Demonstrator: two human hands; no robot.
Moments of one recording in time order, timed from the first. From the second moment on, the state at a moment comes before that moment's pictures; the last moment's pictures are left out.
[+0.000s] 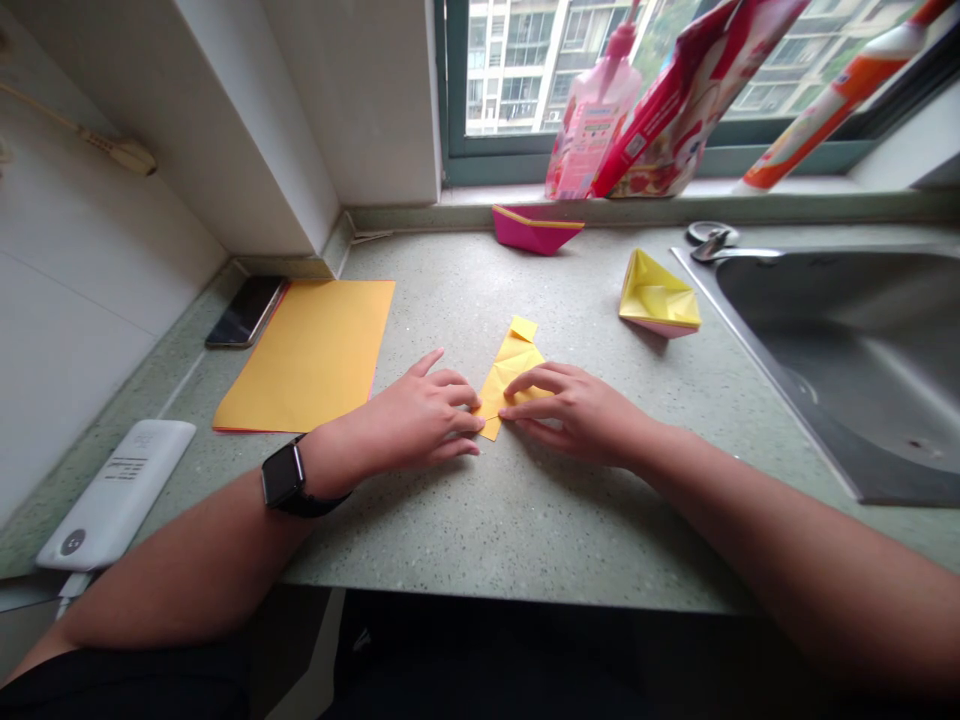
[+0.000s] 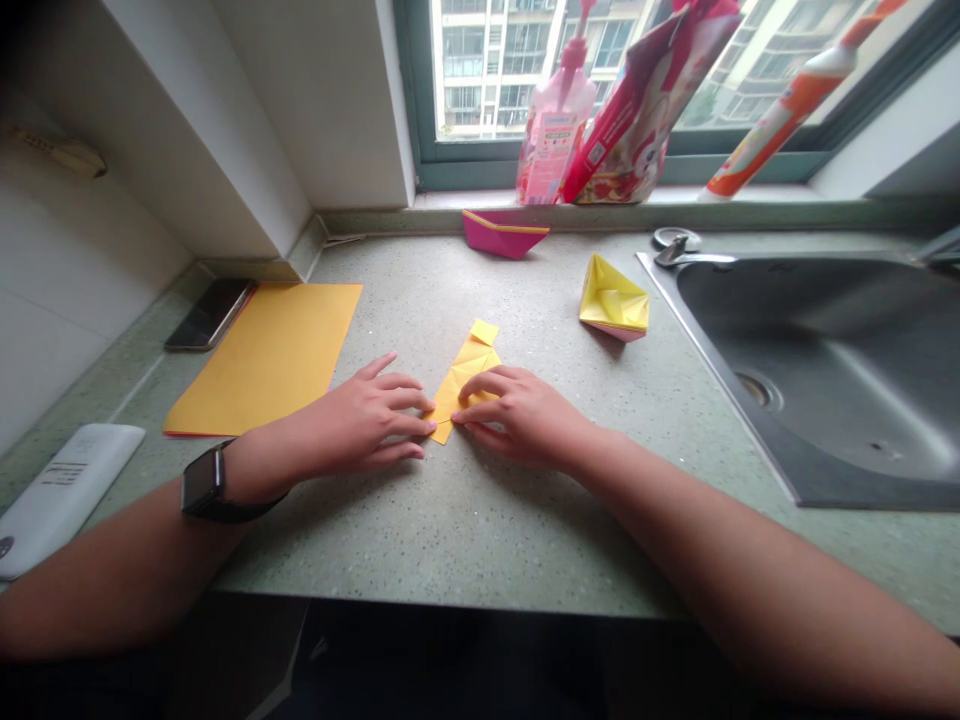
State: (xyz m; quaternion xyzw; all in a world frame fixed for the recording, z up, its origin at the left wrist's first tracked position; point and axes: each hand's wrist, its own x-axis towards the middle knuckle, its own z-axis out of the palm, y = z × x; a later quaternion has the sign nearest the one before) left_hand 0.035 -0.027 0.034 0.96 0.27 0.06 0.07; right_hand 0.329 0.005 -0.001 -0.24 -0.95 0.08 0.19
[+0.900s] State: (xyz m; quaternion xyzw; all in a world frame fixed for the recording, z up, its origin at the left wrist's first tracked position) left_hand 0.031 -0.025 0.040 0.96 0.25 0.09 0.07; right_hand 0.329 0.005 0.003 -0.25 -0.95 0.10 0.18
